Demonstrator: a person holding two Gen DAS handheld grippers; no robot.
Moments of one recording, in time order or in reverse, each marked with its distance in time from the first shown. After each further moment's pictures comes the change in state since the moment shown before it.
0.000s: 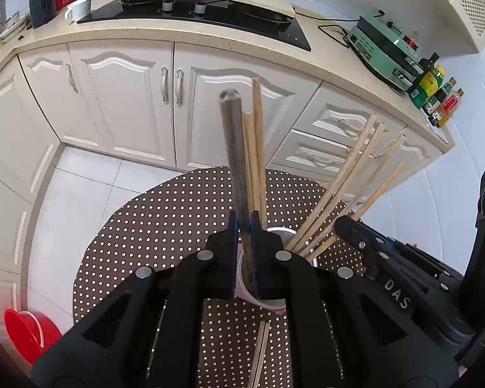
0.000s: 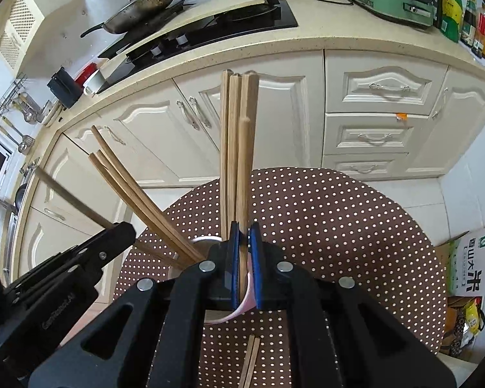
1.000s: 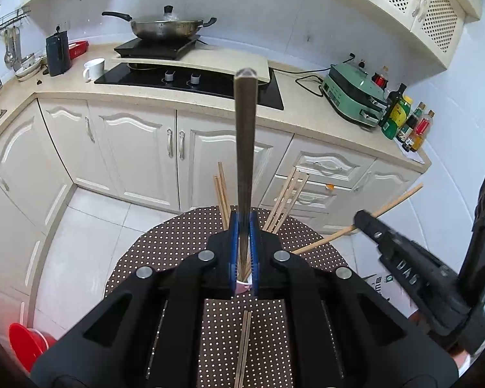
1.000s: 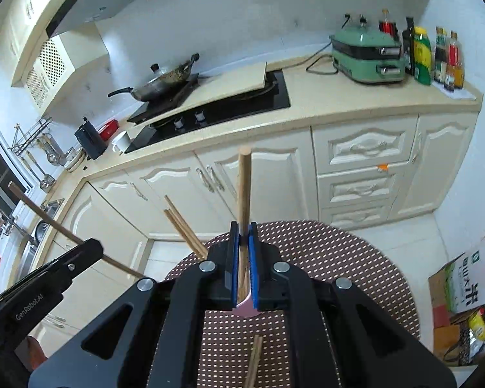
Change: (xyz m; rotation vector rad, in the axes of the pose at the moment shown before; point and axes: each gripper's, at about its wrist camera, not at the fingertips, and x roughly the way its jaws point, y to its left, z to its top) left arm -0.140 -0.041 -0.018 0.061 -0.222 0.008; right arm -0.127 0.000 -0.013 -0.010 -0.273 0.041
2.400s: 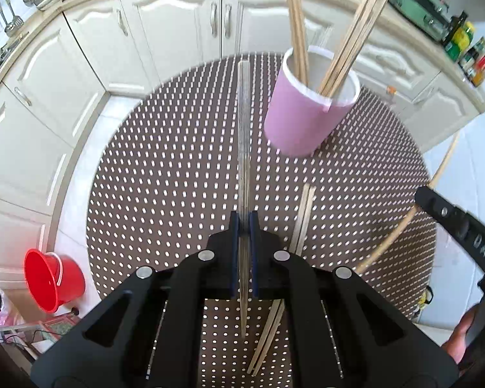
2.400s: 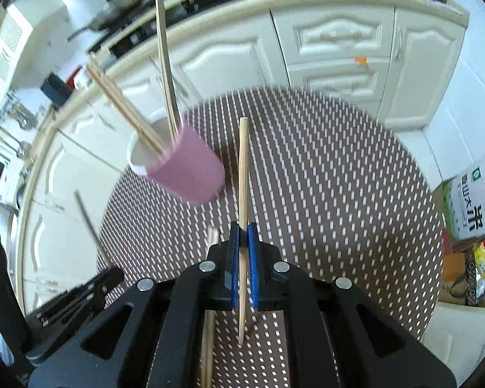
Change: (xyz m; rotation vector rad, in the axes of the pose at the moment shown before) left arm 0.056 0.017 -0.150 -0.073 0.368 0.202; right arm 0.024 -0.044 -0.099 0.116 0.248 -0.065
